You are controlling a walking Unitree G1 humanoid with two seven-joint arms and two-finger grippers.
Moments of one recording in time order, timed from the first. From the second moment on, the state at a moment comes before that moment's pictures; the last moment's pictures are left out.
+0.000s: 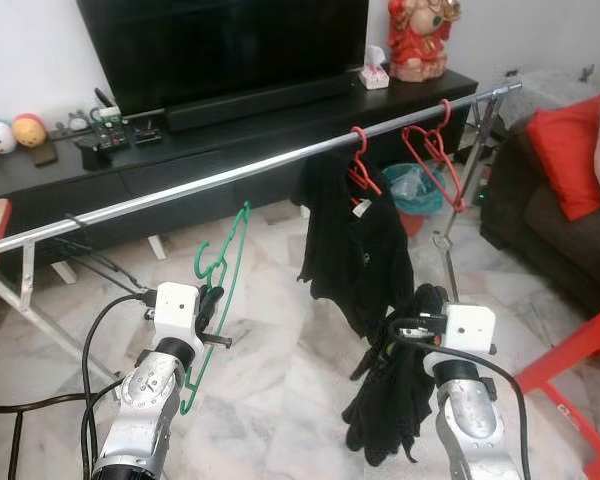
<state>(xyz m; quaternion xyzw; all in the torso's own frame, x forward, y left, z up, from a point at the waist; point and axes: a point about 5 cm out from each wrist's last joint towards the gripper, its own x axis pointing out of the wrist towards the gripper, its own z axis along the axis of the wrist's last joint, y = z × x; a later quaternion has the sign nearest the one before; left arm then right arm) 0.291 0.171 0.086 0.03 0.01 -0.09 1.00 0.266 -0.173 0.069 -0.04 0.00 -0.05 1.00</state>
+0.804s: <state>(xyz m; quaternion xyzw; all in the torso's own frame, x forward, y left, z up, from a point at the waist) 0.291 0.170 0.086 0.03 0.01 -0.10 0.99 0.269 -0.175 0.072 -0.05 -0.01 -0.05 1.00</state>
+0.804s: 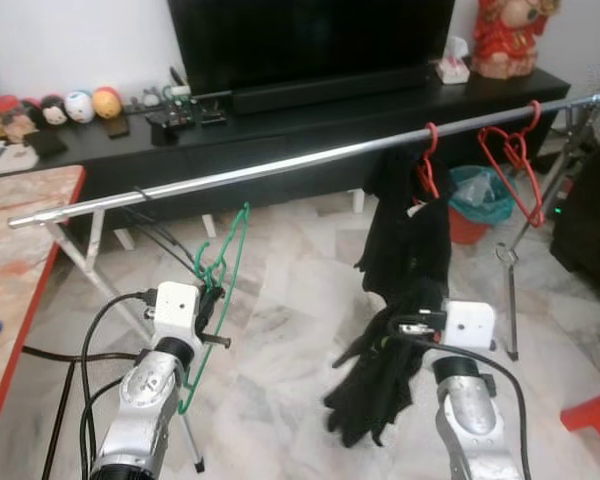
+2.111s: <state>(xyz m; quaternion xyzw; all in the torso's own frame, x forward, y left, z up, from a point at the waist) 0.266 0.177 0.076 0.15 0.19 -0.44 0.86 0.289 -0.219 0.071 -0.11 0.09 -0.18 0.97</state>
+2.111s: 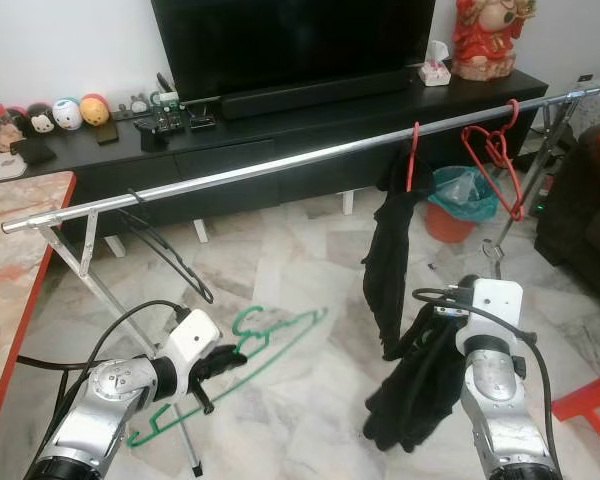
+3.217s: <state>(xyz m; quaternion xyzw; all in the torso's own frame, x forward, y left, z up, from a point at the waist) 0.248 0.124 0.118 0.04 0.18 -0.65 0.73 0.320 -0.178 0.086 -0.05 0.16 -0.14 0.98</state>
